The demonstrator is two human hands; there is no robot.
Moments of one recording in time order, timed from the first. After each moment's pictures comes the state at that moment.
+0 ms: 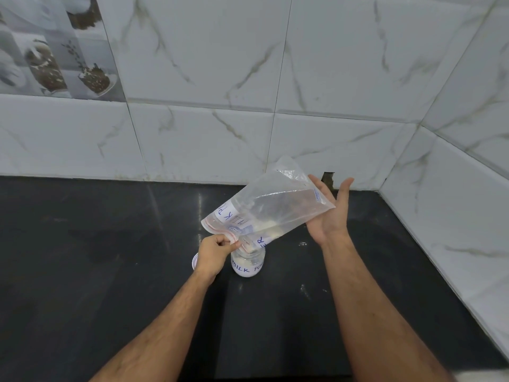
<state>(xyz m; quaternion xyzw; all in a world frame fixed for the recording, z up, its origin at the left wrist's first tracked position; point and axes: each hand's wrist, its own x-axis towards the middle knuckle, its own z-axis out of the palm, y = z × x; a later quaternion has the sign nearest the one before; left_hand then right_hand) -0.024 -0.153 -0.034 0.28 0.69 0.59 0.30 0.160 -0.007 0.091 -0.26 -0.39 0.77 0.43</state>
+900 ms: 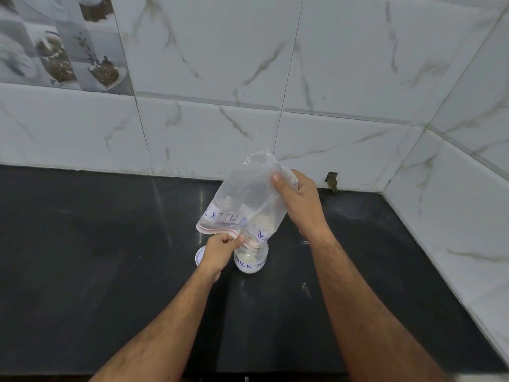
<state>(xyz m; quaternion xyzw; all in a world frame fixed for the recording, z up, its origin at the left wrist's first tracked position) -0.019 -0.157 -0.034 0.22 0.66 0.61 0.39 0.121 -0.053 0.118 -0.27 -0.72 0.50 0.40</state>
